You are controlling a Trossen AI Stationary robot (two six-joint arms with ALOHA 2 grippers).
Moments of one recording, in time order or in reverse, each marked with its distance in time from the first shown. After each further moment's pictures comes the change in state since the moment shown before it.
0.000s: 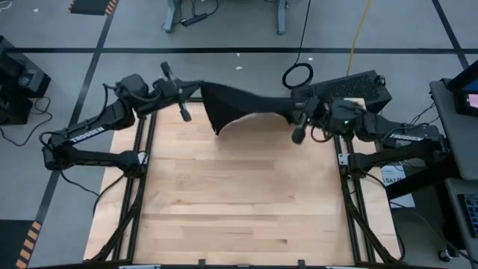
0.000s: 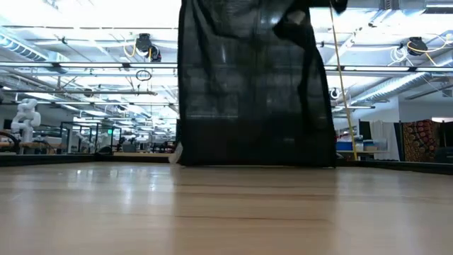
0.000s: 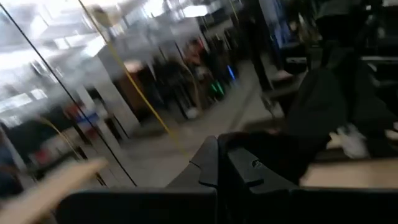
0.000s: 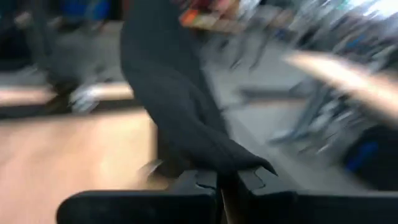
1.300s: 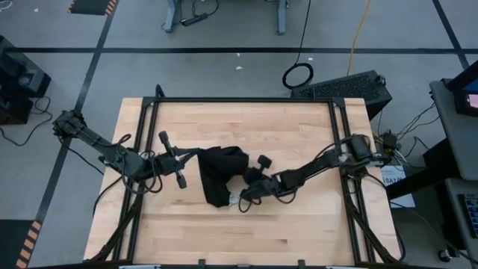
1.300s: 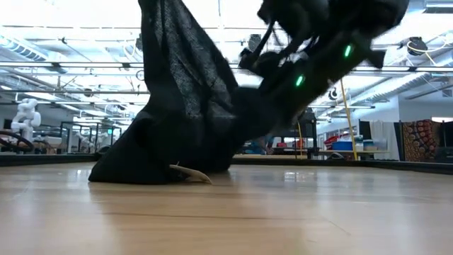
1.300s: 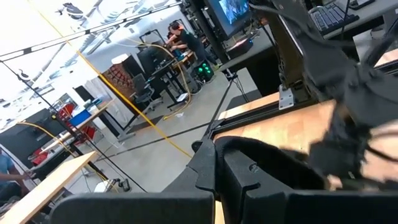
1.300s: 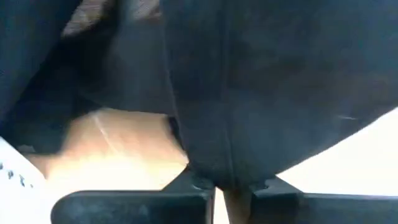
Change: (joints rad) left arm -0.978 -0.072 -0.367 0.214 -0.980 0.121; right arm 0.365 0.927 -0.076 0.447 0.310 0.452
